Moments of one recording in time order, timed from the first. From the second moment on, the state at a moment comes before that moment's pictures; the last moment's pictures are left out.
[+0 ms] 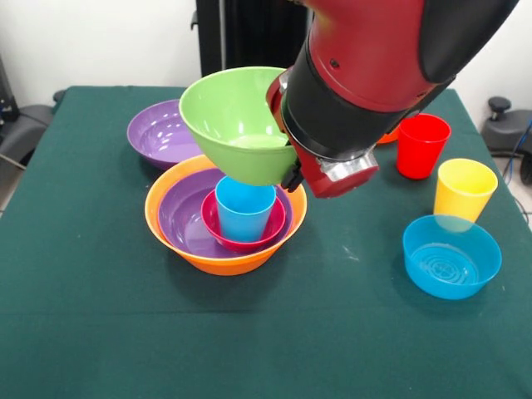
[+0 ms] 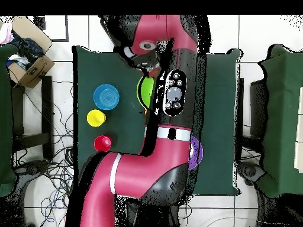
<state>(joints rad) -0.11 0.05 -0.25 0.08 -0.05 1.84 2.68</state>
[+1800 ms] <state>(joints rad) -0.13 0.19 -0.66 -0.03 0.38 1.80 2.68</state>
